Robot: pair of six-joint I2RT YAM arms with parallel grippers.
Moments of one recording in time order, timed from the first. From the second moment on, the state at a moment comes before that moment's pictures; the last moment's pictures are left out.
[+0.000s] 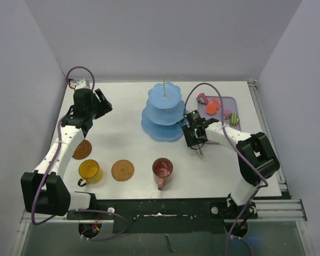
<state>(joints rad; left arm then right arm) -0.12 1.32 1.09 -0.30 -0.09 -0.56 0.49 1.71 1.02 -0.47 0.14 0.14</state>
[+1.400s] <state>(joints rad) -0.14 1.32 1.09 -0.30 -0.03 -0.56 0.32 1.43 1.06 -0.62 -0.25 0.54</state>
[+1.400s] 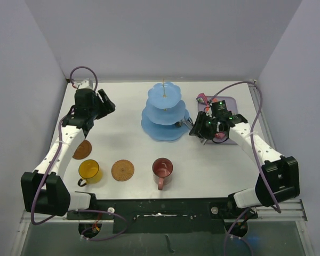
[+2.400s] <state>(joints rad) -0.14 1.33 1.09 -0.30 -0.03 -0.56 0.29 1.43 1.13 -0.83 -0.28 0.46</state>
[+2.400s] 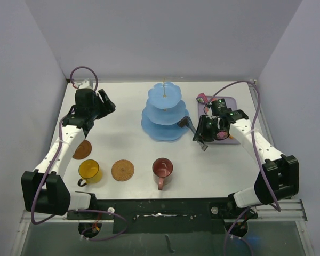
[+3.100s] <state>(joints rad) -0.14 1.34 1.10 -0.31 -0.03 -0.56 0.30 1.73 1.33 -0.80 -0.37 0.41</state>
